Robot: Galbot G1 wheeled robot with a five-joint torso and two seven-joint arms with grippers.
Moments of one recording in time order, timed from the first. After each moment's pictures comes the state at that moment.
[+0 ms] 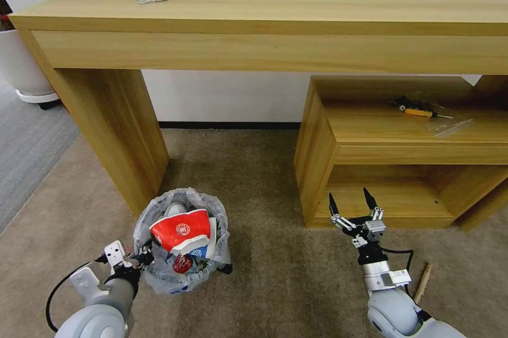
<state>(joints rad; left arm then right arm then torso) 1.64 -1.39 -0.71 -2.21 -0.84 0.53 -0.39 -1.28 0.84 0.01 1.66 0.36 0.75 0.43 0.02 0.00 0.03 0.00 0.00</state>
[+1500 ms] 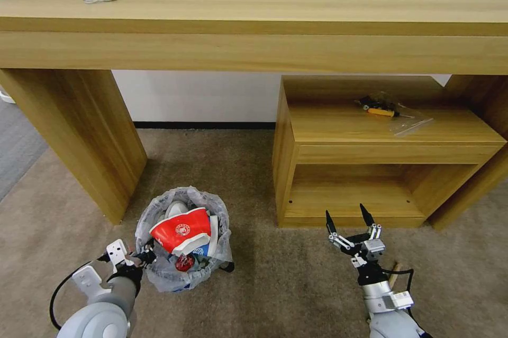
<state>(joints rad) 1.63 -1.40 -0.70 -2.20 -0.84 0.53 -0.39 -1.38 0.86 0.04 1.67 0.33 0.80 0.39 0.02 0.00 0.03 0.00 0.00</state>
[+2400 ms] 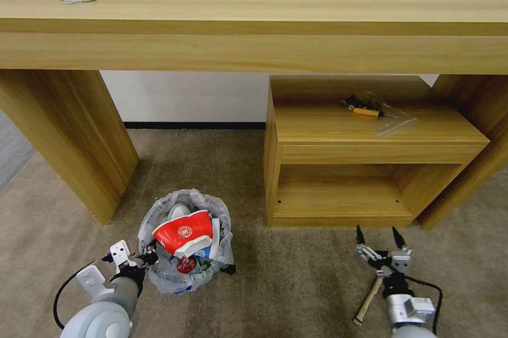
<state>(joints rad) 1.61 -1.39 -0.68 -2.17 -0.84 0.53 -0.39 -1.47 0.76 0.11 1.61 0.57 0.57 0.53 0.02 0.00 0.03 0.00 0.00</state>
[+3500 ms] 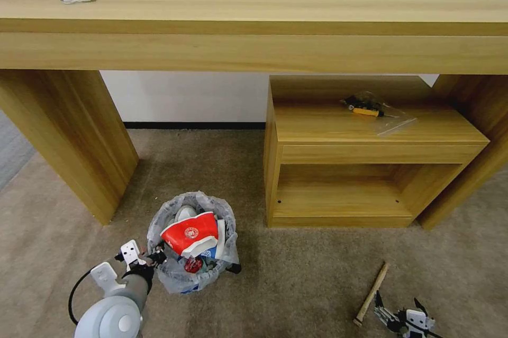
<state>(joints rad) 1.57 -1.41 -0.65 -2.10 -0.83 0.53 -0.39 -1.71 0.82 0.13 1.65 0.68 0.38 0.66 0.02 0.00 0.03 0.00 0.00</state>
